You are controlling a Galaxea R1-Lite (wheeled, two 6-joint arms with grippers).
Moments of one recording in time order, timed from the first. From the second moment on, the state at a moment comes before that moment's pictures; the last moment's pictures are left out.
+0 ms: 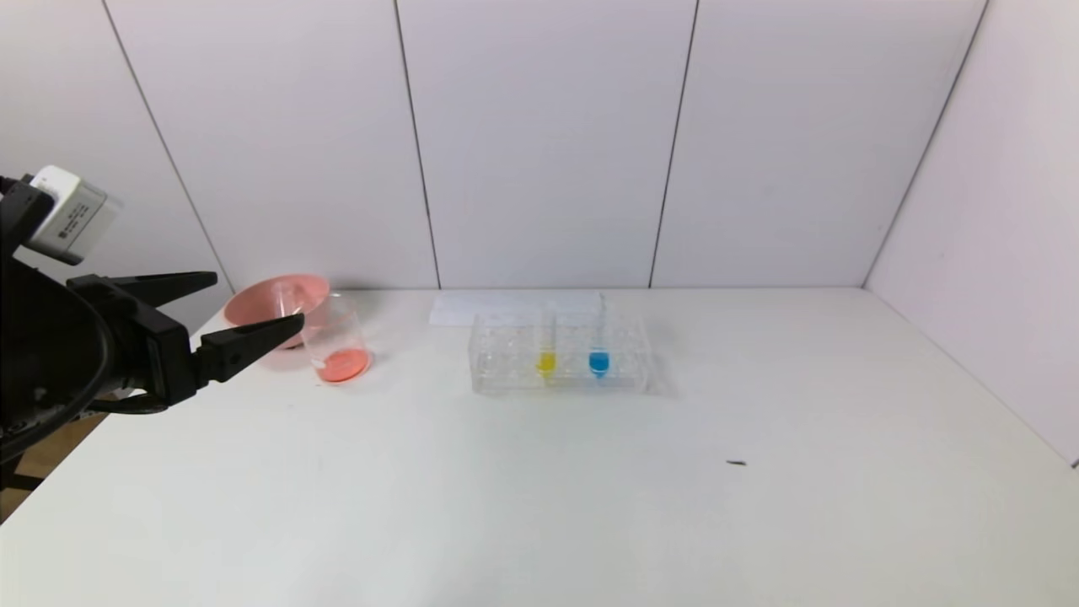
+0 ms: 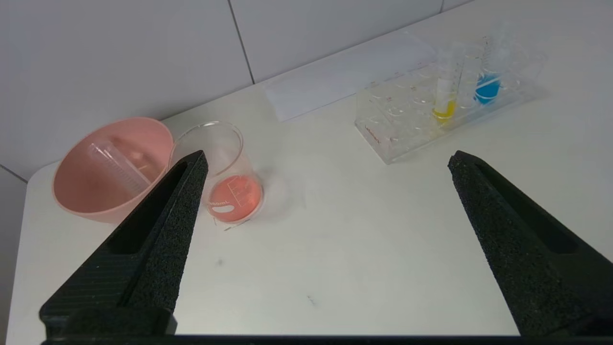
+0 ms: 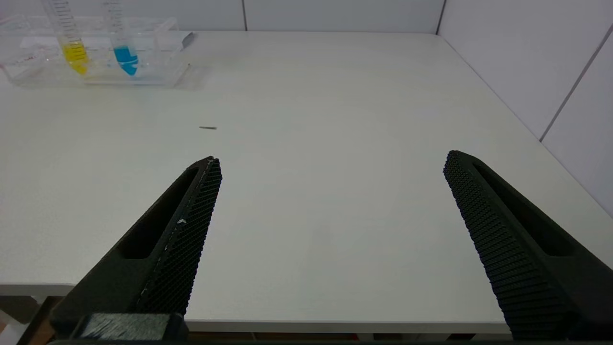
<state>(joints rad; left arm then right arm) -0.04 1.22 -0.66 -0.40 -0.38 0.17 0.00 0.00 0.00 0.00 0.00 0.00</state>
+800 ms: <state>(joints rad) -0.03 1.18 -0.70 -0.21 -0.32 0.12 0.00 0.00 0.00 0.00 0.00 0.00</state>
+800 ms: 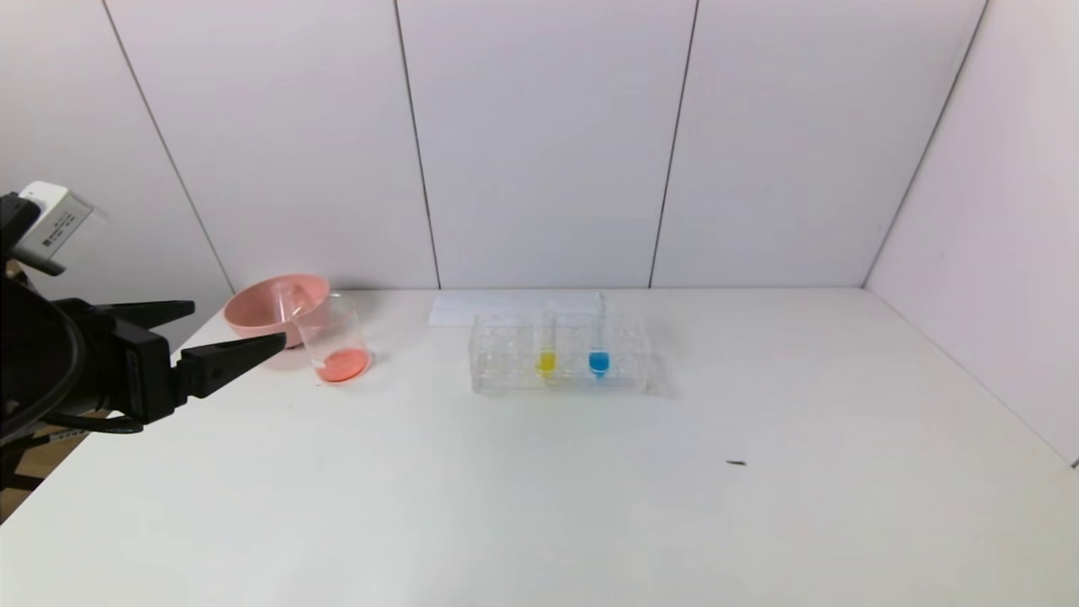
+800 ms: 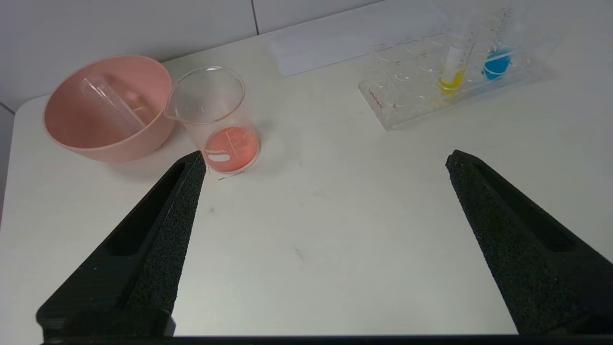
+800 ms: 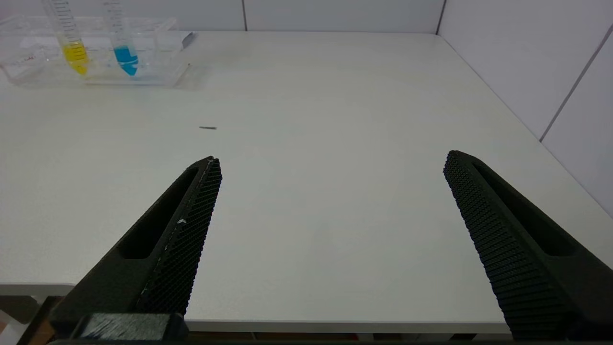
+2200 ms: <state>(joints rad) -0.28 1.27 -0.69 -0.30 -0.29 0.09 0.00 0.00 0.00 0.00 0.00 0.00</state>
